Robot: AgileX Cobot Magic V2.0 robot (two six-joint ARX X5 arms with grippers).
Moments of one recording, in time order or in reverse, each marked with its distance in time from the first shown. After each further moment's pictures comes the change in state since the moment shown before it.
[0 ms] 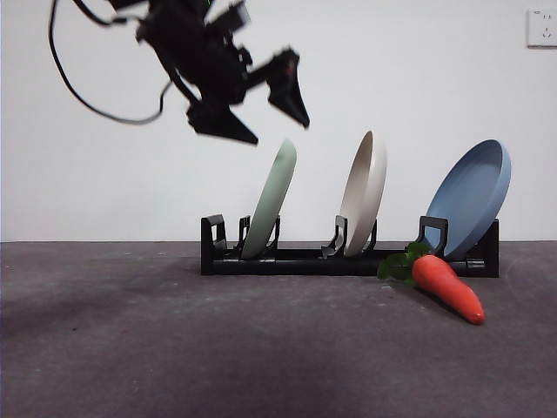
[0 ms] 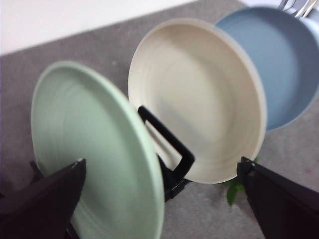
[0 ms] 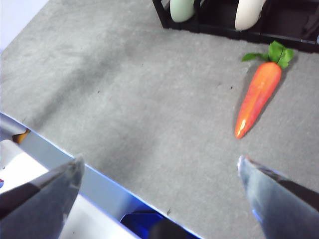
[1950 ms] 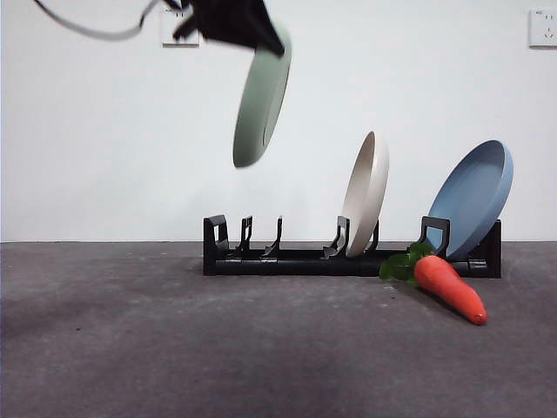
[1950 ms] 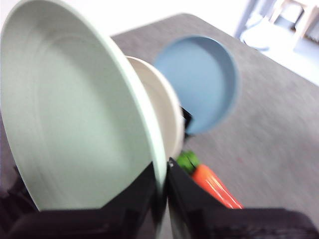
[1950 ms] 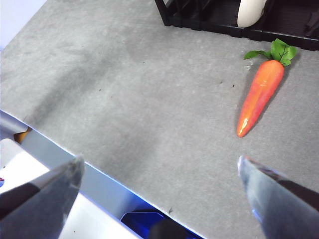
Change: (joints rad) left arm -0.069 -0.269 0.008 -0.268 0.035 0.021; right arm 0.000 0.000 0.000 -0.003 0.000 0.000
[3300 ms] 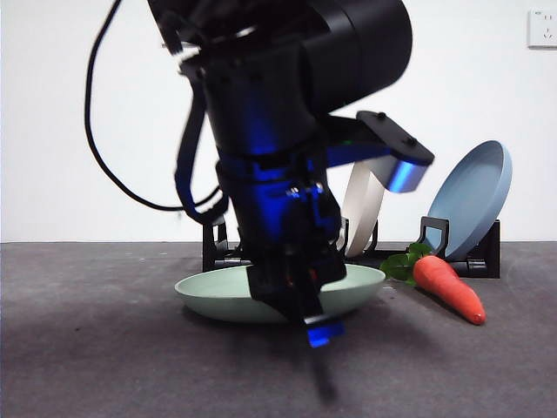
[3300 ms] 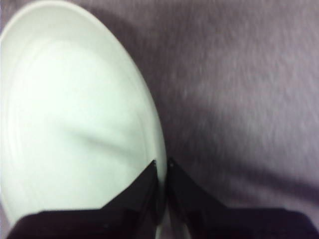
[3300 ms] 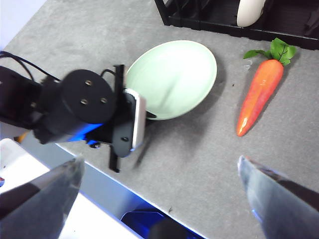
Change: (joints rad) left arm -0.515 0.200 -0.510 0.121 -0.742 0.432; right arm 0.000 0.000 0.000 -0.001 0.000 0.000
